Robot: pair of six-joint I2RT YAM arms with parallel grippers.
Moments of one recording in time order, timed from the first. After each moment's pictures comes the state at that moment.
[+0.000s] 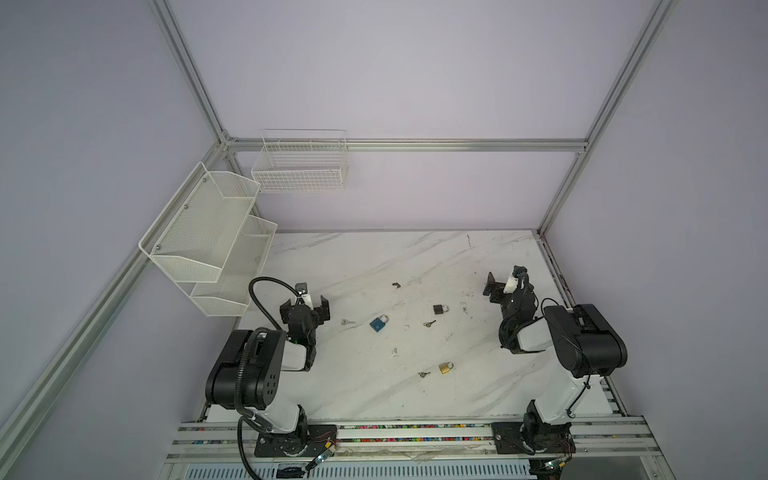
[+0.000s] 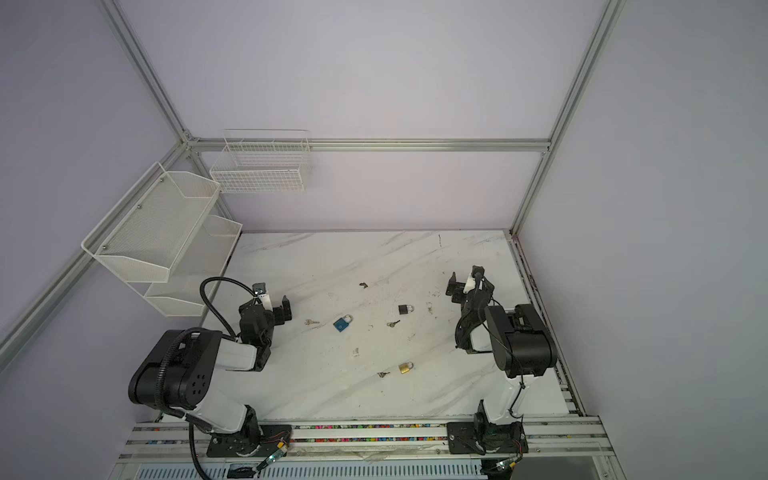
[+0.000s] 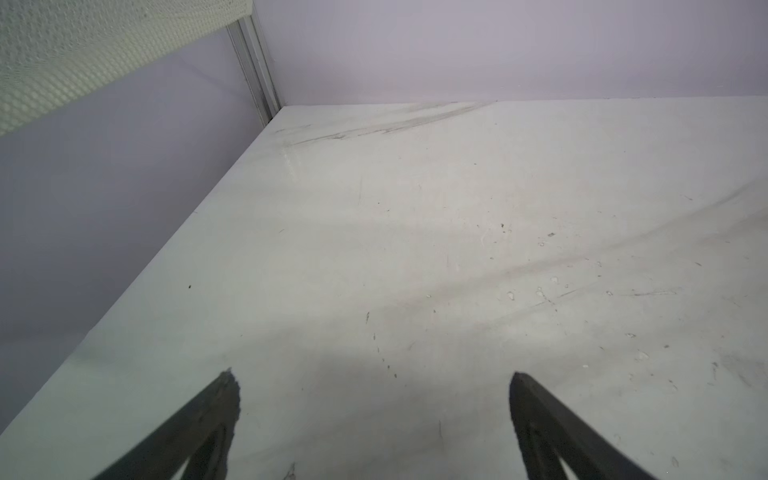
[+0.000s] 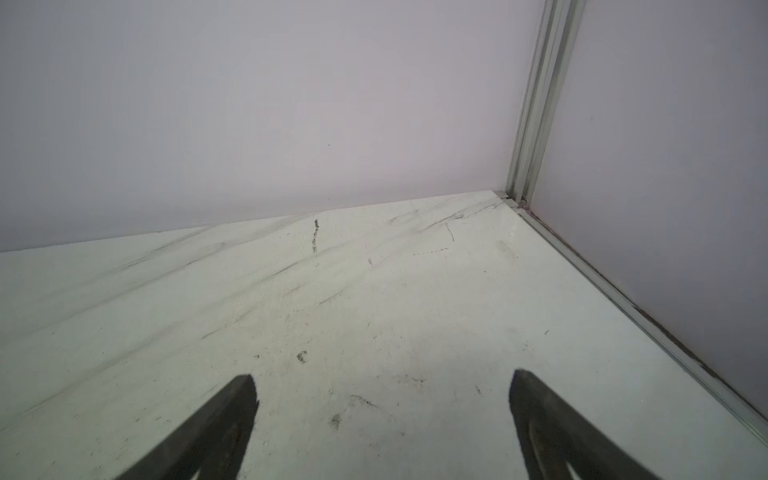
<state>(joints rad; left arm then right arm) -0.03 1.59 0.32 0.94 -0.28 0.02 0.08 1.79 0.47 1.20 0.19 0.08</state>
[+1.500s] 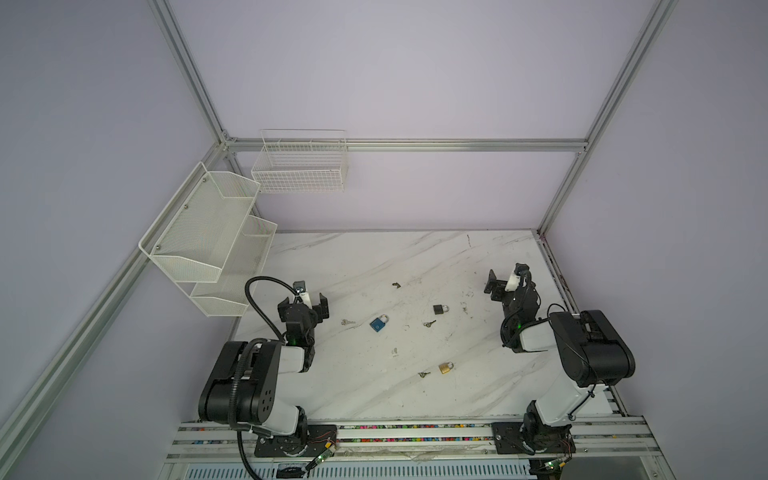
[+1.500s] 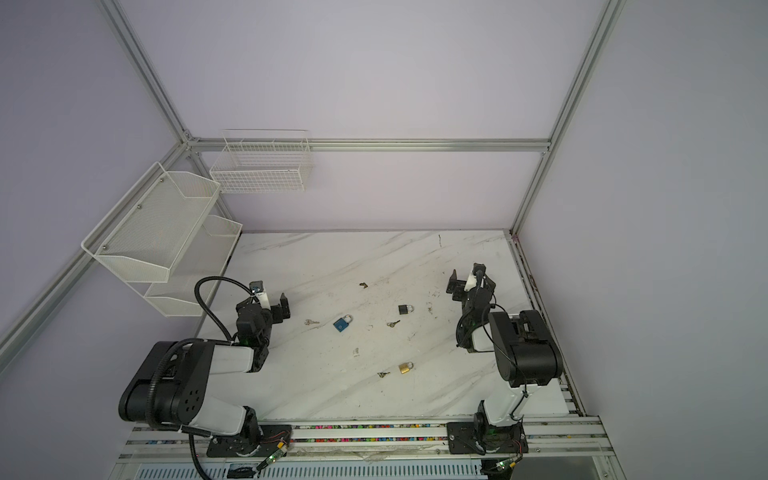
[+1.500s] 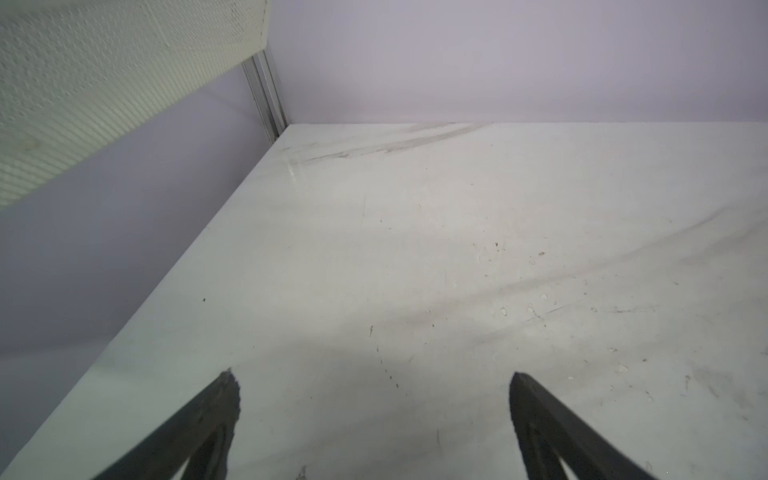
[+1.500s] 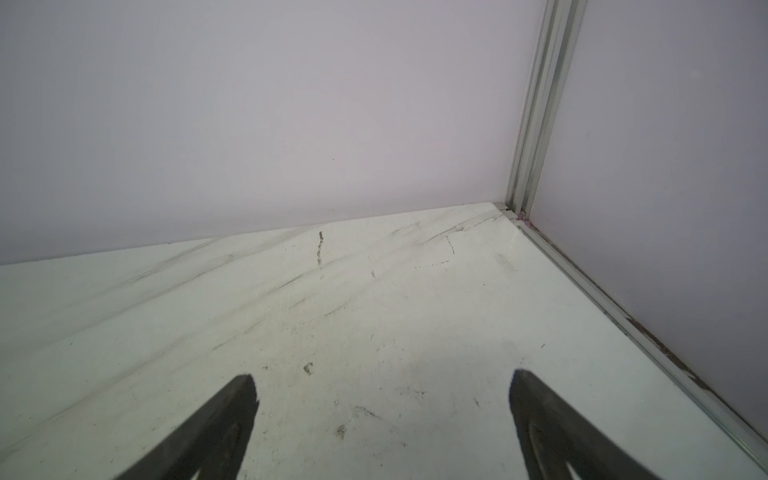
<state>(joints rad) -0.03 1.45 0.32 0.85 -0.29 0.02 0.08 1.68 0.48 1.12 0.18 0.08</state>
